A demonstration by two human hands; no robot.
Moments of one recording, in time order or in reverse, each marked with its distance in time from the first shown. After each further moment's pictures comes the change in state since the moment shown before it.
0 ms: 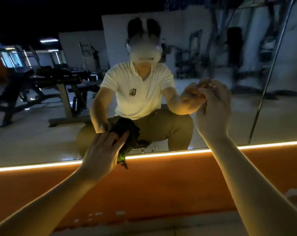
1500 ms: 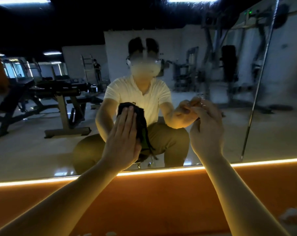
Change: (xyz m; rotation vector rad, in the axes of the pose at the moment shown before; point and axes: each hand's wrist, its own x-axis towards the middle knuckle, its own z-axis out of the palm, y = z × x) left_hand 0.098 0.036 0.020 0.096 0.113 -0.068; right_hand 0.004 0.004 -0.004 0.062 -0.008 -0.015
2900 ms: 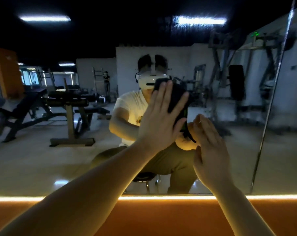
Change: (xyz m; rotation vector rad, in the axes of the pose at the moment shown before) left_hand 0.148 0.041 -0.030 -0.039 0.123 0.042; right_hand 0.009 0.008 -0.004 -0.076 -0.201 -0.211
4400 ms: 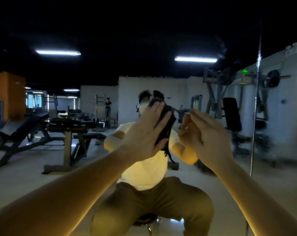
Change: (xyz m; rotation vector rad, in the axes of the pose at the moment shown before) left_hand 0.055 -0.066 -0.035 0.173 -0.034 0.171; right_hand 0.144 0.016 -0.064 0.029 0.108 -0.121
